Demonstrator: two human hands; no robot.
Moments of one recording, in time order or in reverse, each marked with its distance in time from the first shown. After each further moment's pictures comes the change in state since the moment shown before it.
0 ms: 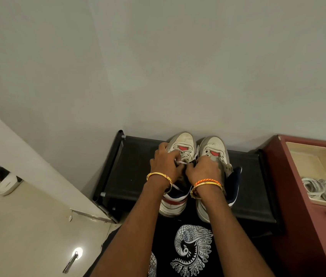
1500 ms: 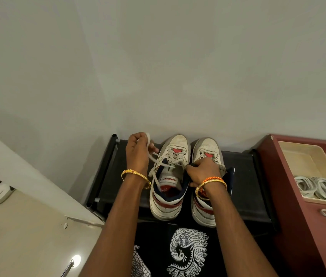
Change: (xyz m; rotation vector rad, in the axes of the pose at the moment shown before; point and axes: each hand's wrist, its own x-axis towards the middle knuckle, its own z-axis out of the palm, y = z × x) left_hand -0.005 0.017 -0.059 -1.244 0.362 -0.332; right_hand 0.016 0.015 -0.013 0.279 -0.191 0.044
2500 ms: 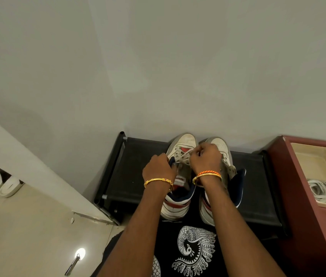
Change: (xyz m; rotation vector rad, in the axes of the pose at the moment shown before) left_hand -0.003 -0.047 -0.002 1.350 -0.198 0.107; right_hand 0.026 -0.012 0.027 -0.014 0.414 -0.257
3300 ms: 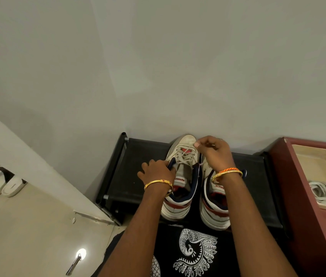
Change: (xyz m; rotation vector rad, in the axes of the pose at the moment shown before) left_hand 0.002 -0.005 0.003 0.042 -0.092 -0.155; right_hand 0.007 -0.009 -0.042 0.410 -0.286 0.040
